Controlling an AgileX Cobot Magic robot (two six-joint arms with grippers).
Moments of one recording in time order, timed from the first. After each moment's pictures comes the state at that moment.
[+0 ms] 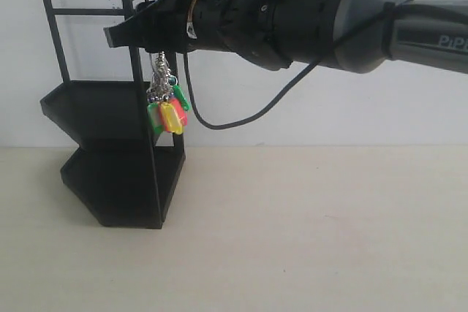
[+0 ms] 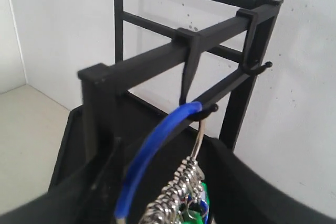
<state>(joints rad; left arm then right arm) -0.16 0.00 0.00 0.34 0.29 -0.39 0.74 1.97 -1.81 -0.75 0.13 0.71</state>
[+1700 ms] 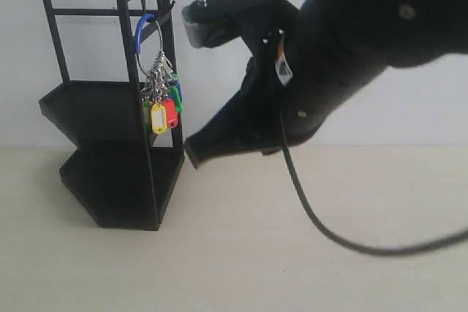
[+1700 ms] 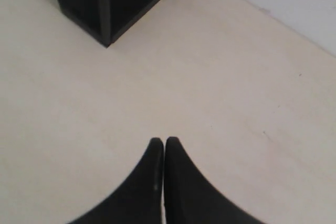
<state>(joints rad) -0.16 0.00 0.00 0.34 0.29 -0.39 0.90 1.50 -1.35 -0.43 0.84 0.39</state>
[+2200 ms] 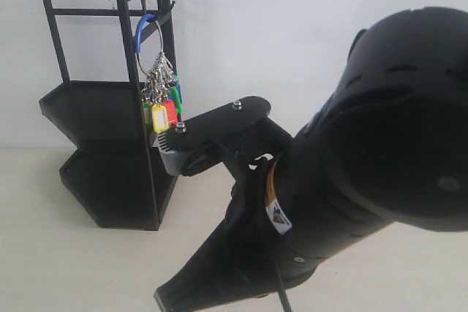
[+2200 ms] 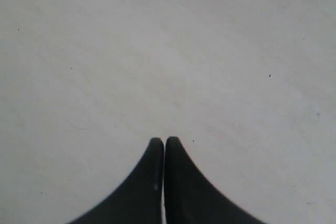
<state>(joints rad) -0.16 0.00 0.00 0.34 0.29 -0.39 1.07 1.44 -1.13 -0.31 0.85 0.52</state>
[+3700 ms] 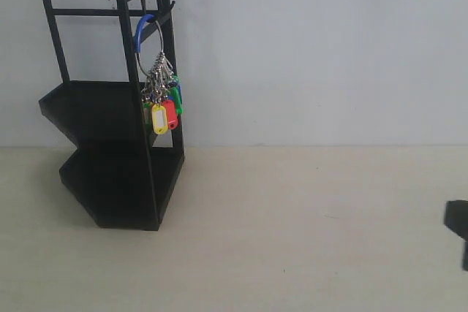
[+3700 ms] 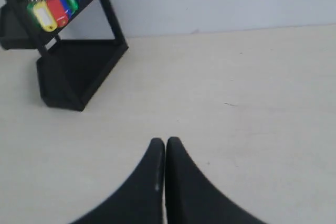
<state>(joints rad) -0.16 0.00 0.00 0.34 0.29 -0.39 0.47 0.65 -0.38 -0.27 0.15 0.57</state>
